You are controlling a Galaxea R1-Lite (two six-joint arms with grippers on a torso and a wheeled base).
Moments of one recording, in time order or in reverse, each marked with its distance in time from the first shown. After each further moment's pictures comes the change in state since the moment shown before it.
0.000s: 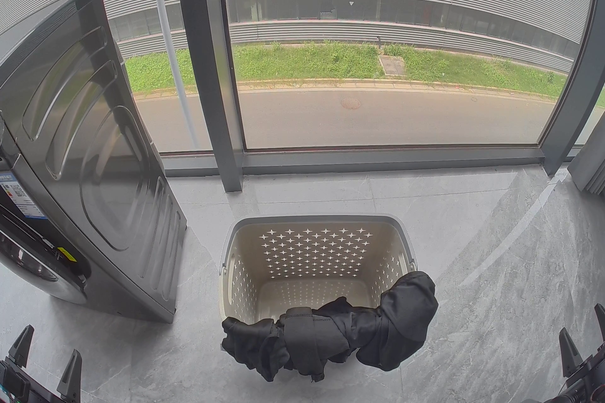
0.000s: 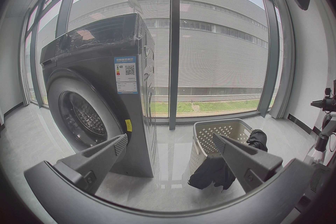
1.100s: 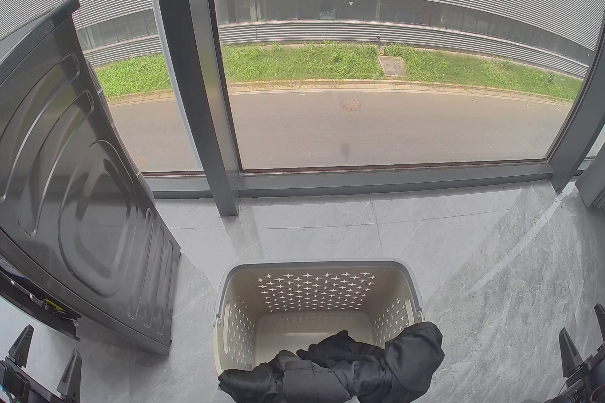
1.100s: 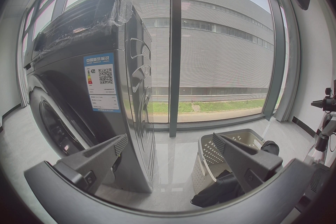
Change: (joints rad) left arm 0.000 0.000 0.000 0.000 0.000 0.001; right arm 0.000 0.000 0.000 0.000 0.000 0.000
